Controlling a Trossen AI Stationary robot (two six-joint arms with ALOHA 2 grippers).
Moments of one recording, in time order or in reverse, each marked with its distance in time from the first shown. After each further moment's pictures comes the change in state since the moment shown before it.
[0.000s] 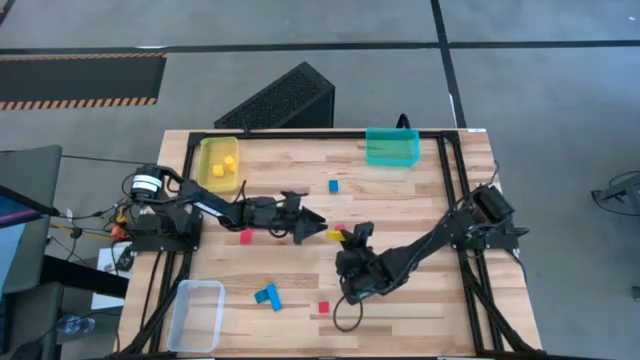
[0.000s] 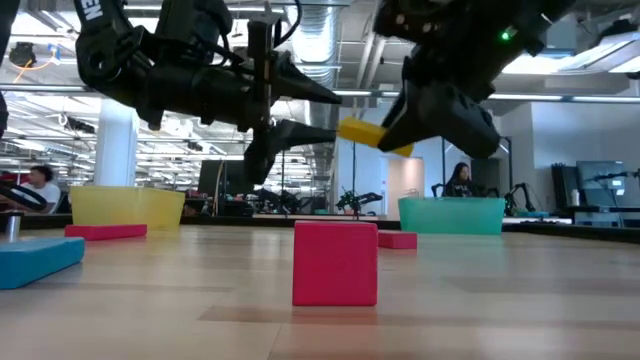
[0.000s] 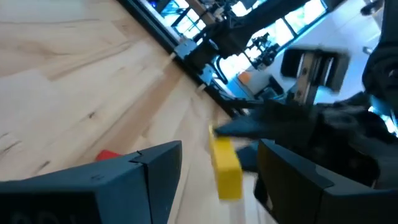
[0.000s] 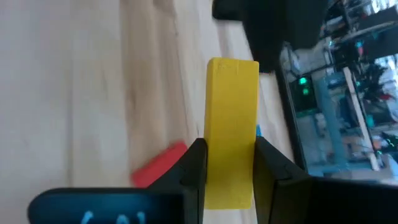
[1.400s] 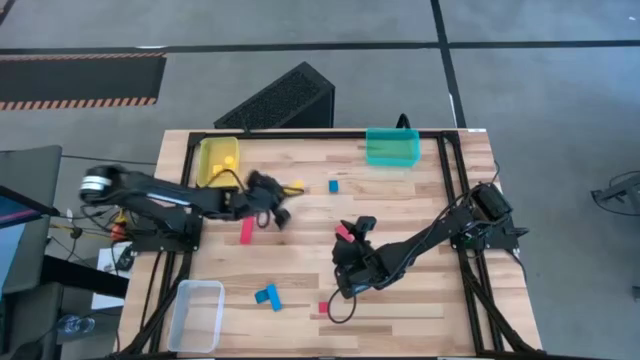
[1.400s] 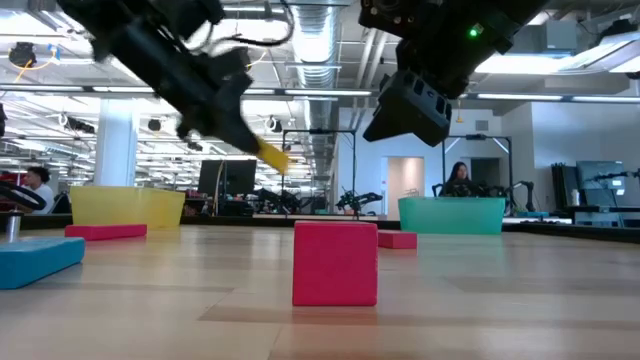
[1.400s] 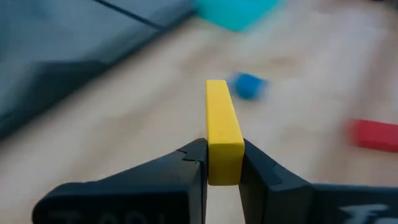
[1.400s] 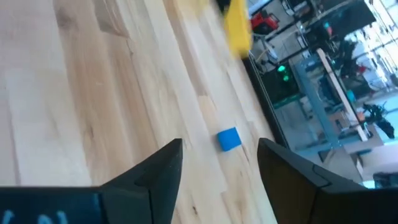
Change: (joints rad) left arm 0.037 -0.476 0.030 -1.032 -0.580 0.440; right arm -0.037 0.002 0.021 0.012 0.094 0.139
